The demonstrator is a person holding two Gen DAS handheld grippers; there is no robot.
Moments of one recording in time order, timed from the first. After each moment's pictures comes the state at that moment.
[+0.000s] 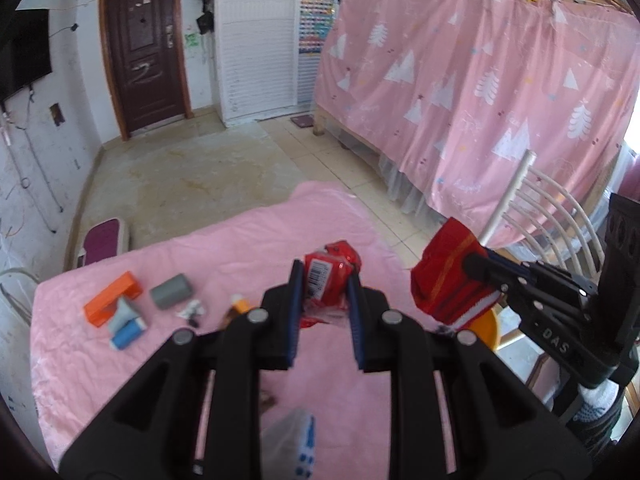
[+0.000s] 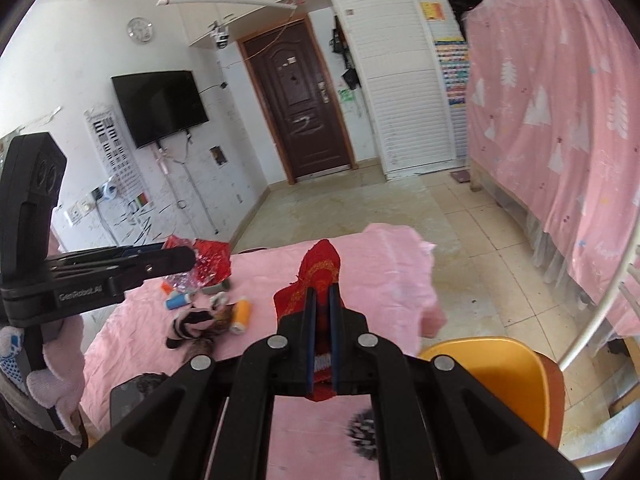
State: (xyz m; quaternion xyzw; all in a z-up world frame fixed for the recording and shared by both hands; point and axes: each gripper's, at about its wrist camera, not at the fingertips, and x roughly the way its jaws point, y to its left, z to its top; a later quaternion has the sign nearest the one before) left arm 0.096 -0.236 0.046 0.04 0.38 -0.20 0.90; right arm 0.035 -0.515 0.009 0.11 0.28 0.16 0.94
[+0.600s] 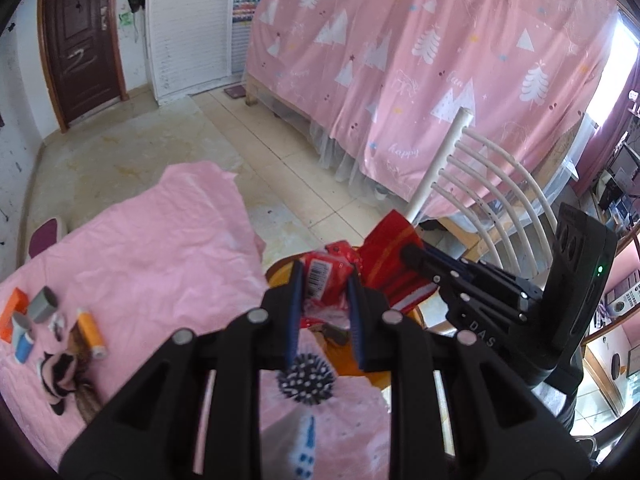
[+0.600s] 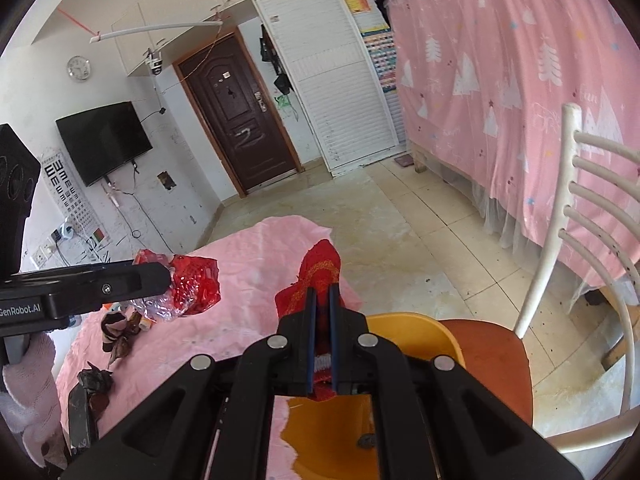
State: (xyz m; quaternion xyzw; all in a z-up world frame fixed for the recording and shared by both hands) left arm 0.100 -0.387 0.015 0.05 0.43 -0.29 0.85; right arm 0.033 -0.643 -0.052 0.17 0.29 0.09 0.94
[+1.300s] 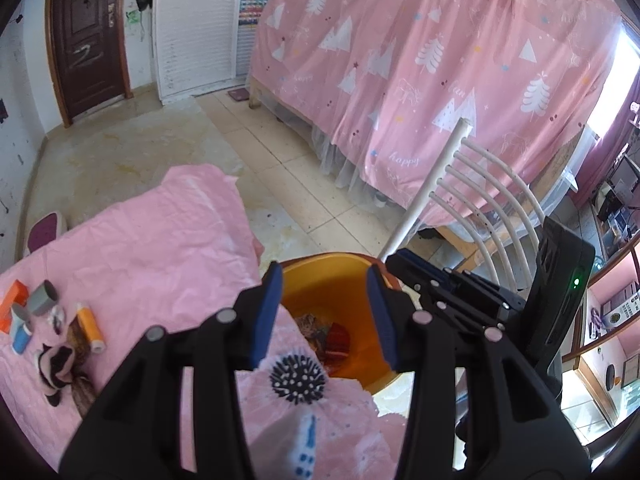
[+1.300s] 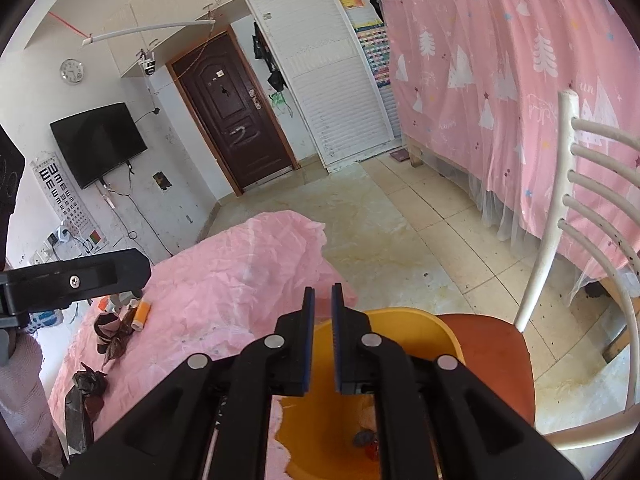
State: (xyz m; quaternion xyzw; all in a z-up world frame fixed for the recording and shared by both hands) left arm 0.094 -0.369 0.026 0.03 0.42 -0.28 0.86; right arm 0.038 -0.628 -0.049 0.17 0.29 0.09 0.94
